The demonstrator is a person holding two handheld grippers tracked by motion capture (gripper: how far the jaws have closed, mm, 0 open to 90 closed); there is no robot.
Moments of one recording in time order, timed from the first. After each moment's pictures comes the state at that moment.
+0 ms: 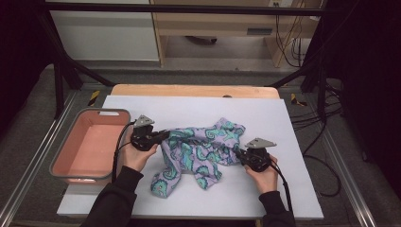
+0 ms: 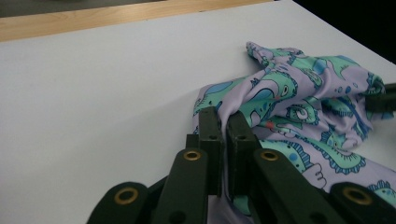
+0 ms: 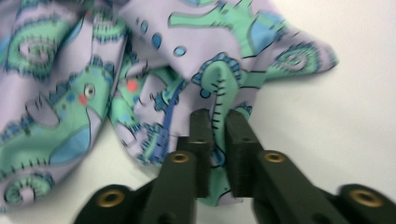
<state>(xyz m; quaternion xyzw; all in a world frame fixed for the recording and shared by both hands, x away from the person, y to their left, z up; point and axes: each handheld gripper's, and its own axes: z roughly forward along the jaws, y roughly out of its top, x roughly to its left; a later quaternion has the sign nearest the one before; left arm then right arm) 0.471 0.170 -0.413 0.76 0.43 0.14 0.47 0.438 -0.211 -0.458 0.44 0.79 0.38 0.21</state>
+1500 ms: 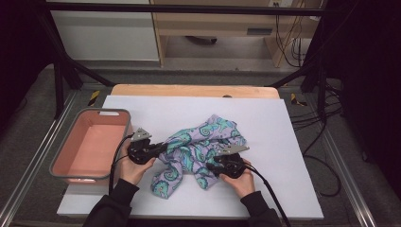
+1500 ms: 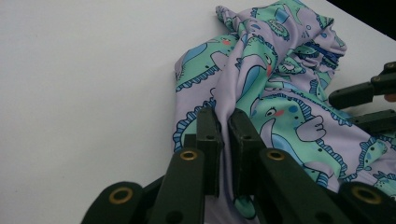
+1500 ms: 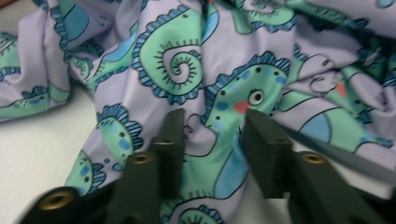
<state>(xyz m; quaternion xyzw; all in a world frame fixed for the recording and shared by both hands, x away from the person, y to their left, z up) 0.451 0.177 -0.441 0.77 0.42 0.13 0.46 0.430 -0.140 -0.482 0.37 0.82 0.41 0.11</state>
